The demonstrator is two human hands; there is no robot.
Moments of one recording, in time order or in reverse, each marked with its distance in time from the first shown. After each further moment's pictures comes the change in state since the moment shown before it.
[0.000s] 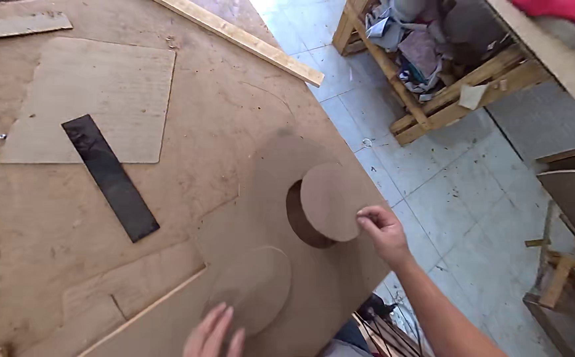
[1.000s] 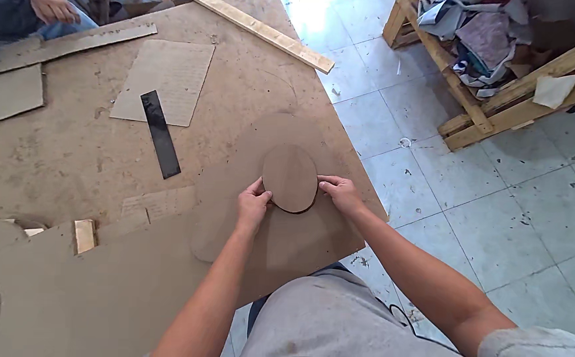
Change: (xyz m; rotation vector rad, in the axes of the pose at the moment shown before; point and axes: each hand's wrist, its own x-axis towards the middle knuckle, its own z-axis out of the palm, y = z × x) left_hand 0.170 0.108 0.127 -0.659 0.190 -0.687; right_hand 0.062 0.048 -0.017 0.037 -0.388 0.316
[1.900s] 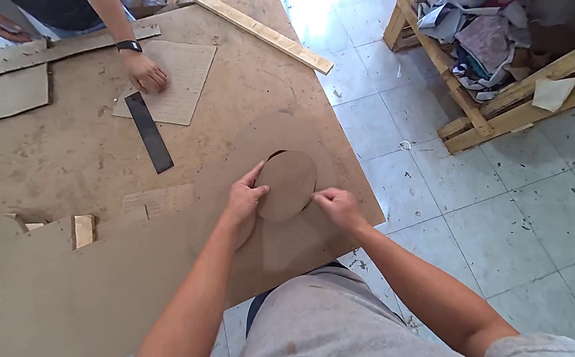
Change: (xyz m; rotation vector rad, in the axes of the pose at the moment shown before) left_hand -0.010 0.039 -0.017 0.036 -0.218 0.172; right_hand -0.040 -0.002 -0.002 -0.295 0.016 -0.250
